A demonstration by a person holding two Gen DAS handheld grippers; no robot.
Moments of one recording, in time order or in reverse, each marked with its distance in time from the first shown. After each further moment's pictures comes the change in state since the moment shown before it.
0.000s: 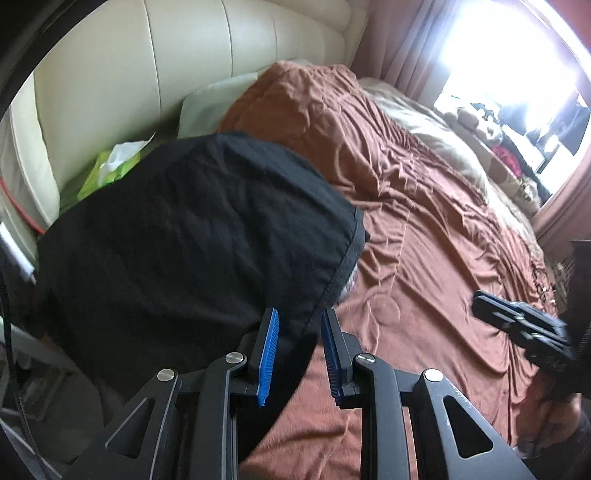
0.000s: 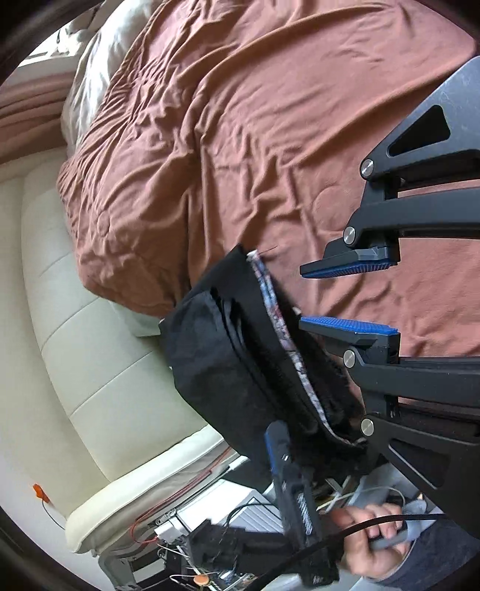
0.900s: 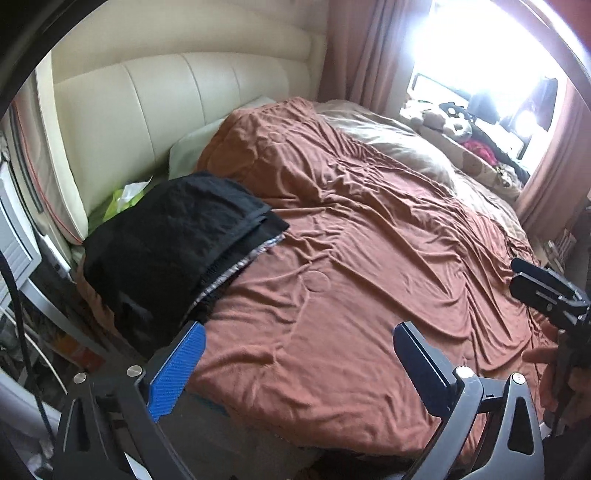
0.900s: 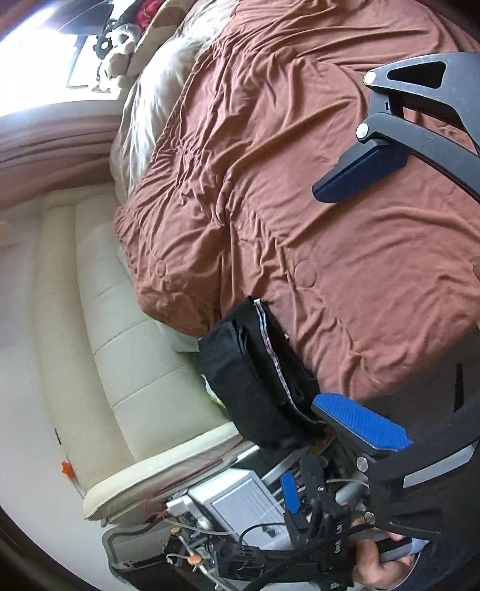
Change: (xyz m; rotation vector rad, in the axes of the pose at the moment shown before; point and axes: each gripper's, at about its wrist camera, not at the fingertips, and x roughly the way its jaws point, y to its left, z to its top) left arm -0.132 -0.117 -0.082 0.108 -0.118 0.028; right arm -0.215 0.026 -0.072 -0.044 -0.151 -0.127
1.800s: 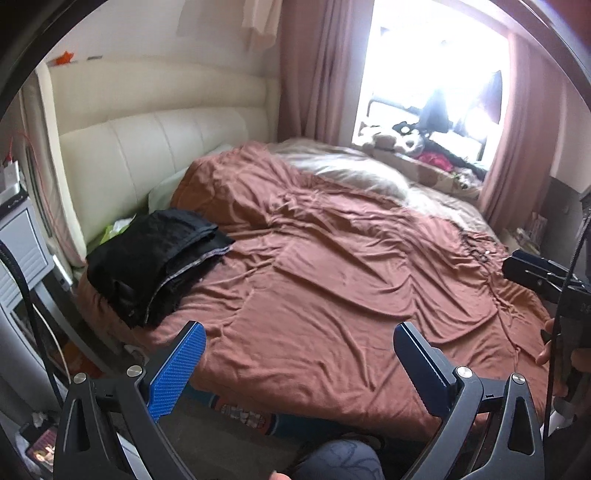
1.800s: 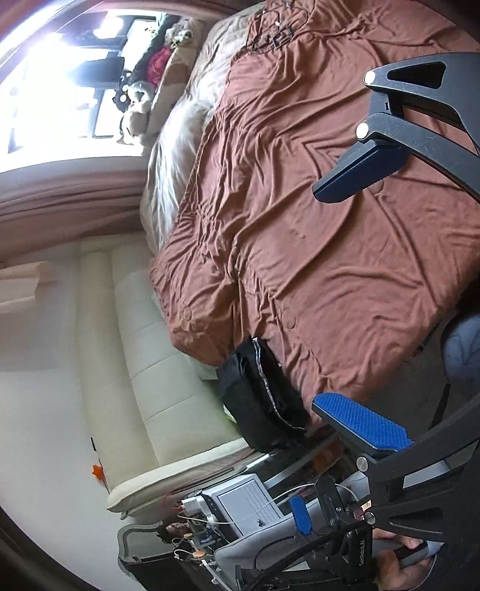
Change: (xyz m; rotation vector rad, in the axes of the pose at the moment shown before) left arm -0.112 -0.098 -0.102 0.119 -0.199 -0.057; right arm -0.176 0.019 -0.098 0.020 -0.126 -0.160
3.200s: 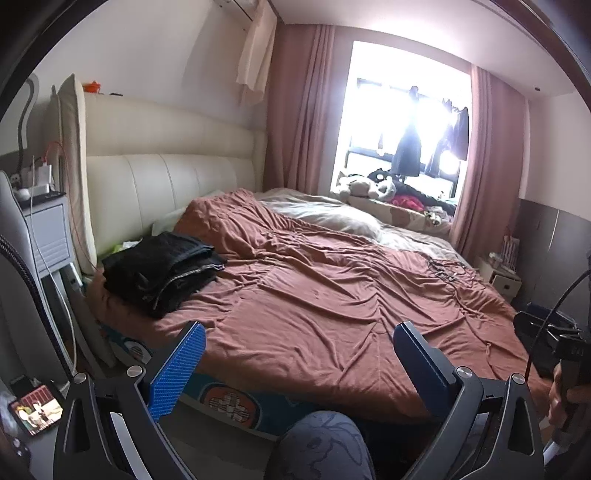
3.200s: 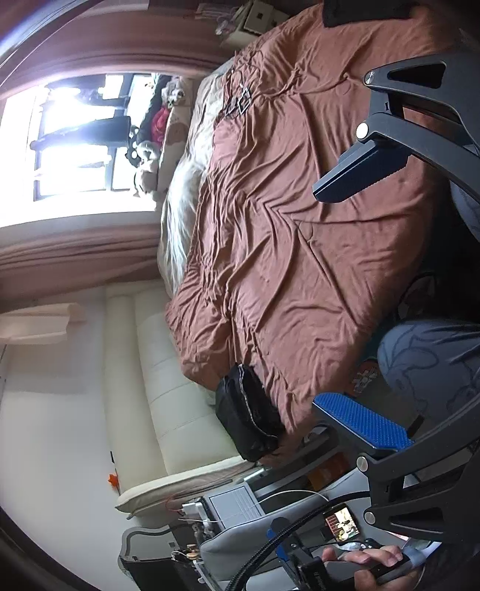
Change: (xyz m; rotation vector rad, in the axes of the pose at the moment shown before) left arm -0.116 -0.015 -0.103 0.000 -0.226 -0.066; right arm -0.133 0.041 -0.143 0.063 -0.130 -0.171
